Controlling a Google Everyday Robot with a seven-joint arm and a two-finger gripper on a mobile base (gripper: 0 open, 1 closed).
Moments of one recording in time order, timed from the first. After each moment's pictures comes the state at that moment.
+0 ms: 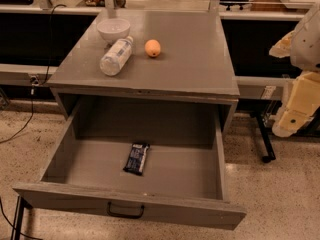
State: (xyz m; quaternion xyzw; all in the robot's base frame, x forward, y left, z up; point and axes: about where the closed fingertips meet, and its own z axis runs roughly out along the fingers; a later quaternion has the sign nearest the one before) arm 0.438 -0.217 0.976 -0.60 0.78 -0.03 0.16
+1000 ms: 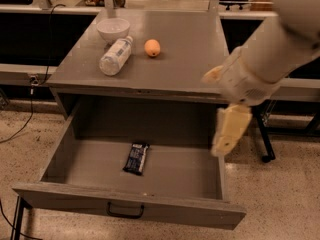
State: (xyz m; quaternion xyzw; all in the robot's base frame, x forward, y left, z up) arm 0.454 -0.117 0.905 -0.69 0.70 0.05 0.19
